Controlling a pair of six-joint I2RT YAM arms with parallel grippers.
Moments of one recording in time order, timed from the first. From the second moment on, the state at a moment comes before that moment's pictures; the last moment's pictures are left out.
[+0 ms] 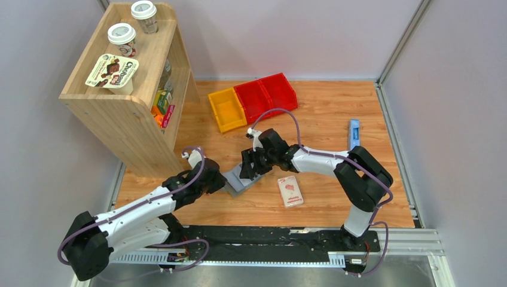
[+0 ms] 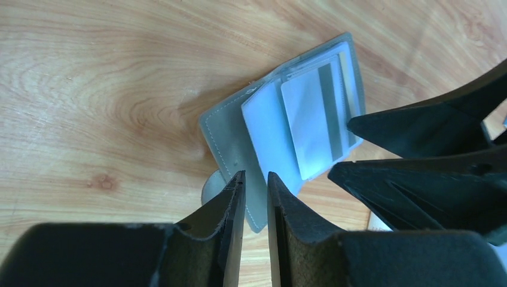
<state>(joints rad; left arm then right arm) -0.79 0.94 0.45 -0.36 -0.32 -1.16 0.81 1.76 1.00 -0.03 -0.37 0.45</state>
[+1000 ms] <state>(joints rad) -0.79 1.21 0.34 0.08 -0.23 -1.31 0.80 1.76 0.96 0.01 -0.38 0.47</state>
